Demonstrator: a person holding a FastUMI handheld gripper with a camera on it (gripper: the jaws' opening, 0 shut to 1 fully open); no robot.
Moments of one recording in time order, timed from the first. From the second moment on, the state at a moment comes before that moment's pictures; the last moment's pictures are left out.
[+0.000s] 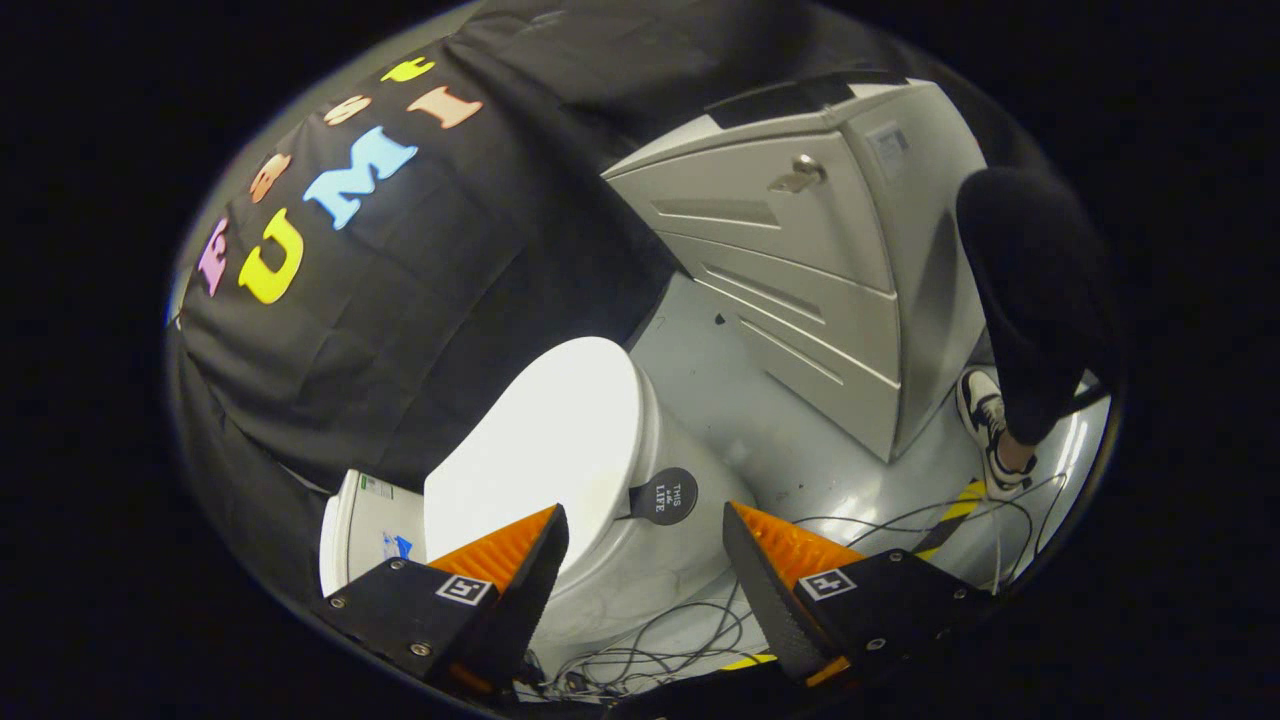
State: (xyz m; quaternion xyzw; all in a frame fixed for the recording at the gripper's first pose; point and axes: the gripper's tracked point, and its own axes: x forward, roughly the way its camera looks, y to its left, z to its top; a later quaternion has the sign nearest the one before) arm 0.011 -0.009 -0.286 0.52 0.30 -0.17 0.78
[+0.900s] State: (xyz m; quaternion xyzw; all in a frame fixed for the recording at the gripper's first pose) arm 0.059 -0.008 -0.336 0.66 0.24 -0.18 0.69
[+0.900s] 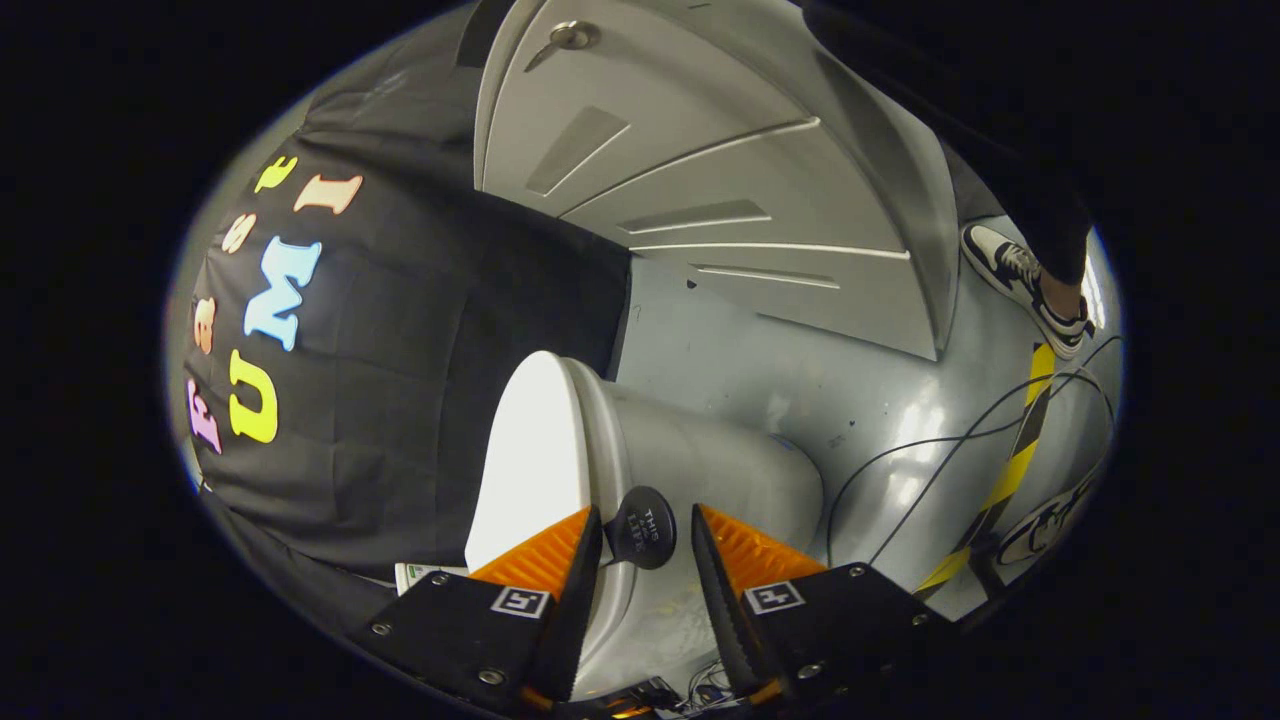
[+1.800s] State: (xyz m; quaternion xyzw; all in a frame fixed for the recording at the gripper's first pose) arm 0.059 -0.013 -0.332 0.67 0.21 -0.20 0.68
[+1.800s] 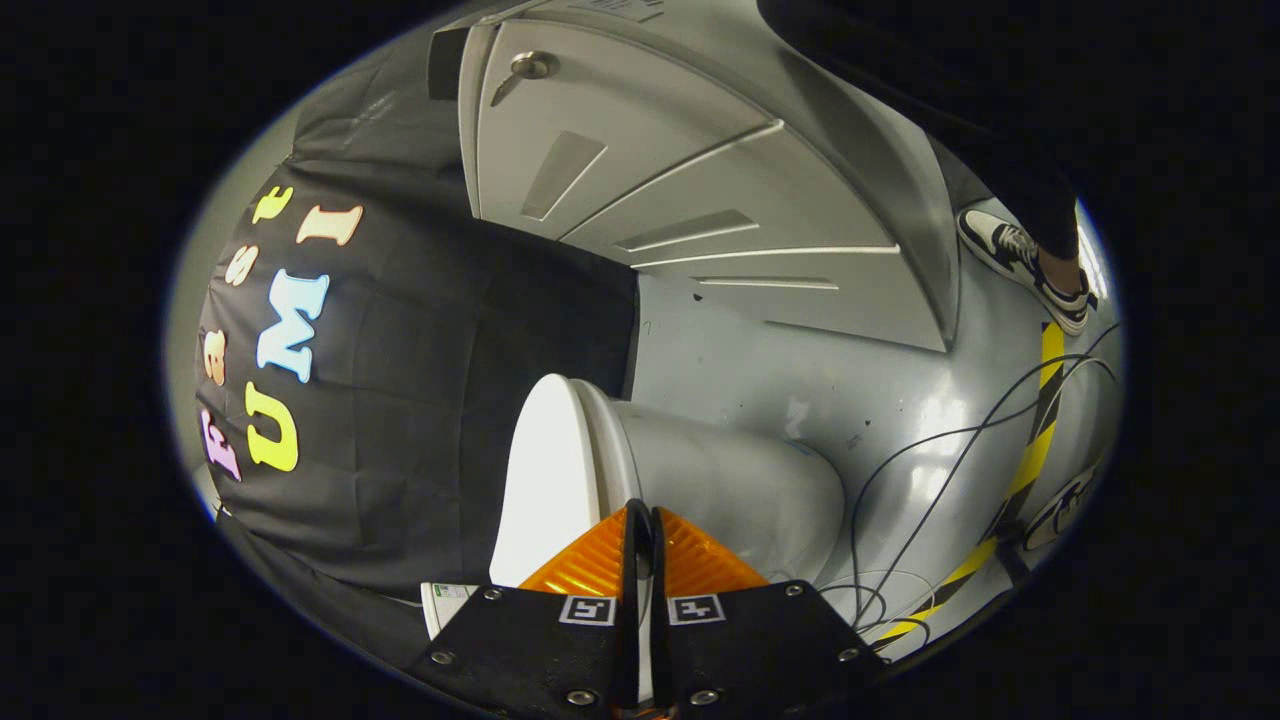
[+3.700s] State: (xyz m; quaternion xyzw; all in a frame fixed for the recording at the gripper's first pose) arm 0.076 0.020 -0.084 0.28 0.18 -0.13 0.93
